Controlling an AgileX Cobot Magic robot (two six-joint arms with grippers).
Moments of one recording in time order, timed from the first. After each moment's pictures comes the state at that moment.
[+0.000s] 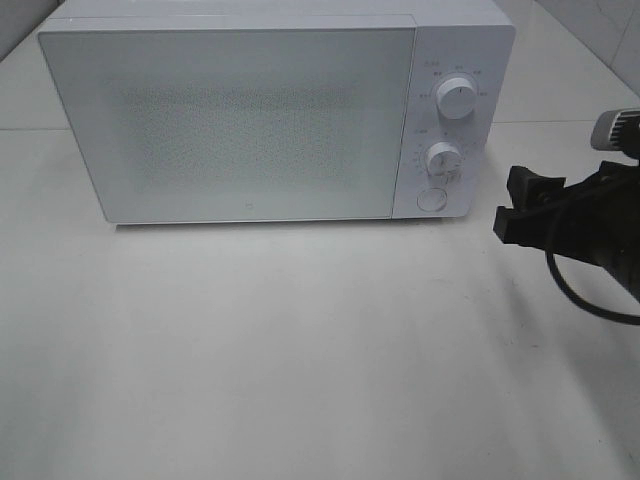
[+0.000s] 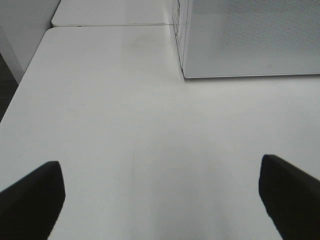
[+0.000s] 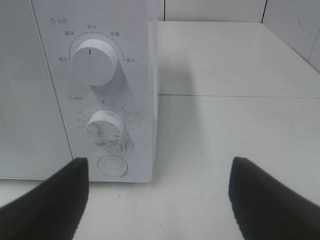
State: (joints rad) left arm 0.02 0.00 -0.50 -0.09 1.04 0.07; right arm 0.58 1.41 -0.22 0.68 -1.05 -0.31
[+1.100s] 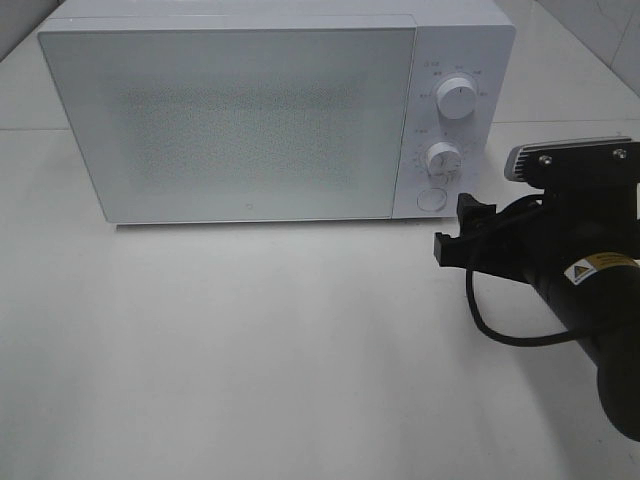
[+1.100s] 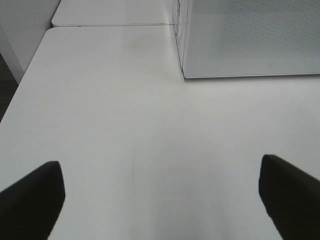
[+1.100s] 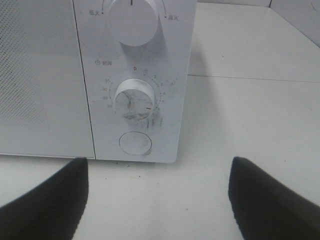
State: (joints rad) left arm 0.02 0.00 -0.50 -0.09 1.04 0.07; right arm 0.74 1.64 -0.31 0.83 -1.16 -0.31
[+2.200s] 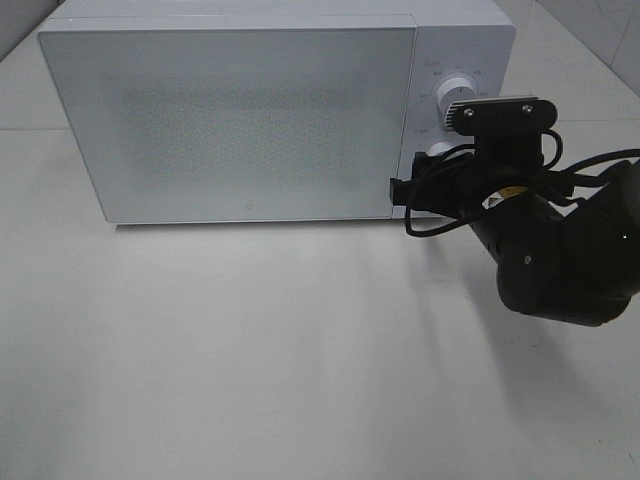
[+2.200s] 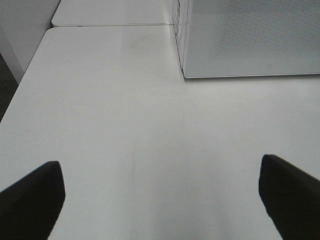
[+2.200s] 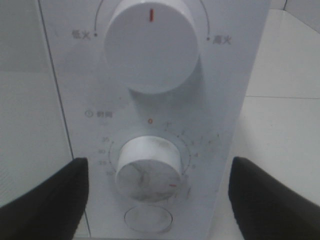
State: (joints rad) left arm 0.02 0.00 -0.50 -0.09 1.04 0.07; right arm 0.54 1.93 -0.64 0.62 -1.09 -0.26
